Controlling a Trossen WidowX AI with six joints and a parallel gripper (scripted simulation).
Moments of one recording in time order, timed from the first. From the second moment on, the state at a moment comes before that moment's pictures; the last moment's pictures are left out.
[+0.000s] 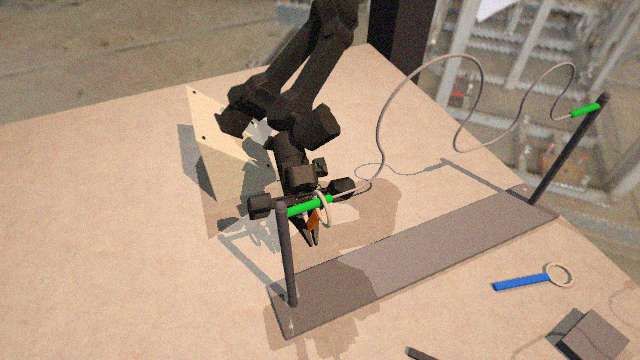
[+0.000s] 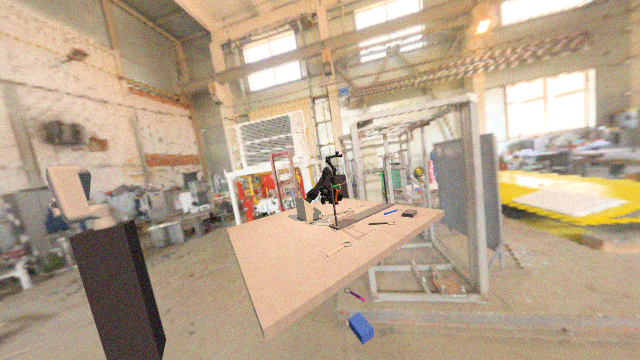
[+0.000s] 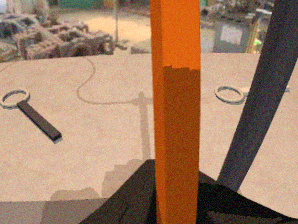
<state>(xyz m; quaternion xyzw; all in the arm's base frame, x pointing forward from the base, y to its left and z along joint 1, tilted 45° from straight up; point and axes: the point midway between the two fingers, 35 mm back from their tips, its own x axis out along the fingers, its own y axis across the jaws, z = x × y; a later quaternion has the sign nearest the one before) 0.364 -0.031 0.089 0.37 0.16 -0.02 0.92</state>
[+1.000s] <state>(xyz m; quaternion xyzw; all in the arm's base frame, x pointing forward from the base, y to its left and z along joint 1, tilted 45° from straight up) 0.320 -0.036 0.105 0.37 0.15 -0.02 0.91</state>
